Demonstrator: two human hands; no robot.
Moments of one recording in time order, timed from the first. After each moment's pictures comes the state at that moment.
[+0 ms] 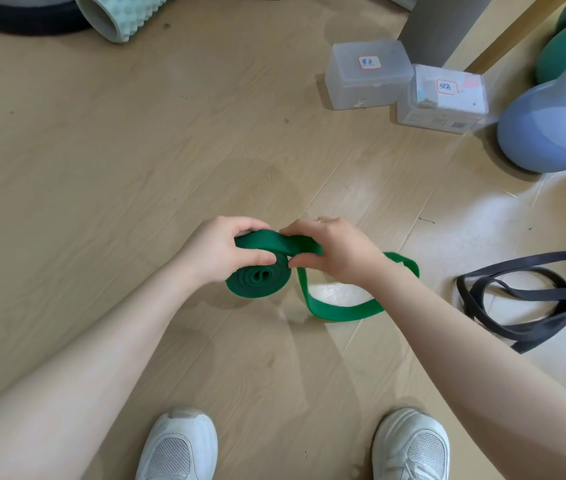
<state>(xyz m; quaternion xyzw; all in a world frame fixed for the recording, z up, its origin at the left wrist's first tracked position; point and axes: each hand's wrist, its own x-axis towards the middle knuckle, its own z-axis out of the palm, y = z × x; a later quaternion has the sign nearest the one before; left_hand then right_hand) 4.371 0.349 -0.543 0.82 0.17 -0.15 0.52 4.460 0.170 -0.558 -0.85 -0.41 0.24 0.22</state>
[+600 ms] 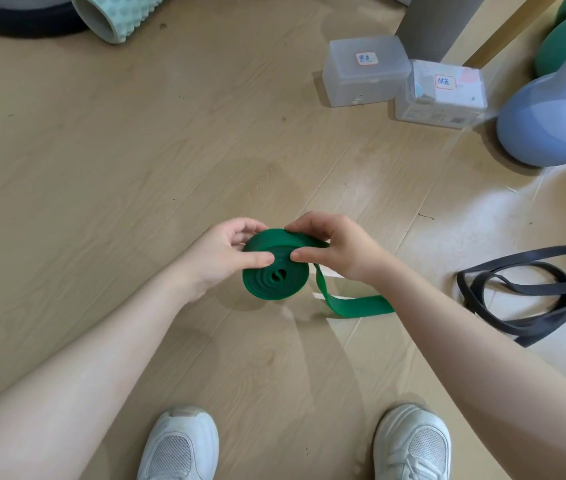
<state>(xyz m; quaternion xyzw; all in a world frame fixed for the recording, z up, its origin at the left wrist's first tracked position) 4.365 0.343 -0.549 0.69 0.22 -0.19 0.67 4.459 0.163 -0.552 -0.80 -0.26 0.35 0.41</state>
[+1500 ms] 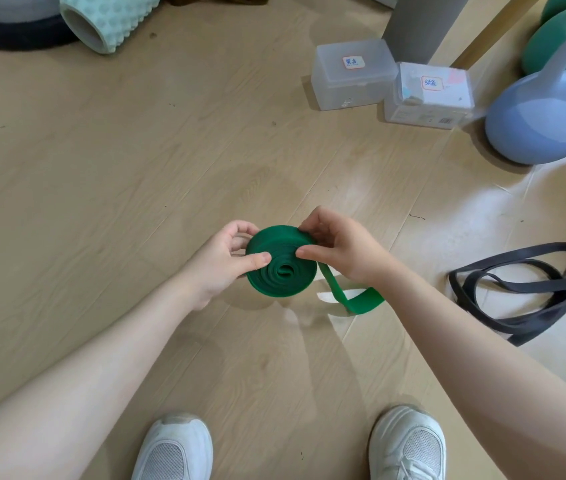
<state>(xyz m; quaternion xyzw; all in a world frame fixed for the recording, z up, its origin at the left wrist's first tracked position) 4.368 0.326 -0.561 0.66 0.23 -0.16 0.70 4.467 0.141 -0.560 -0.79 -0.24 0.33 0.45</state>
